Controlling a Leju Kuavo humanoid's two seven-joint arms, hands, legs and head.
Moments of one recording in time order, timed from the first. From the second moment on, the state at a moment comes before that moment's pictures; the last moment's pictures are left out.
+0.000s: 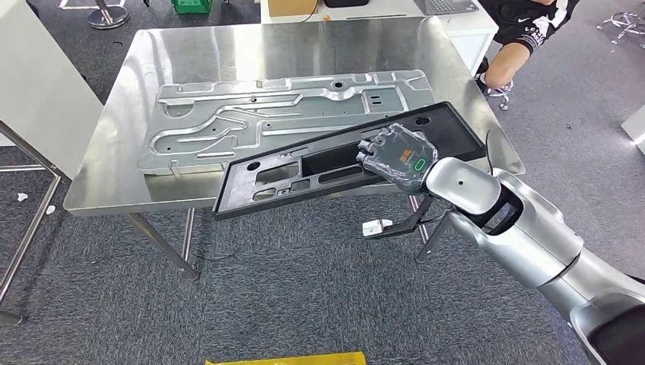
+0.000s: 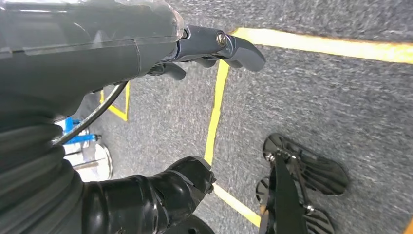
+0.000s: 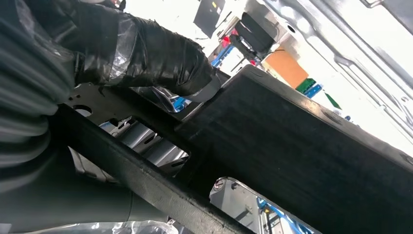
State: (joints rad) left arm -0.11 0.06 -1.31 0.01 1.40 0.23 -0.31; right arm -0.90 -0.51 0.95 -1.55 1.27 0.15 -0.16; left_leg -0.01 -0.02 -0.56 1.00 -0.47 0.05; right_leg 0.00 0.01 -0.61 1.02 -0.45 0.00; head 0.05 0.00
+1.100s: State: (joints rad) left arm -0.11 0.06 -1.31 0.01 1.40 0.26 -0.29; right arm -1.00 -0.52 0.93 -1.52 1.16 0.19 -0.18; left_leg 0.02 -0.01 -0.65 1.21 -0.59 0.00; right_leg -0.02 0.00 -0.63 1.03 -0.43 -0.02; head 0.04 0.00
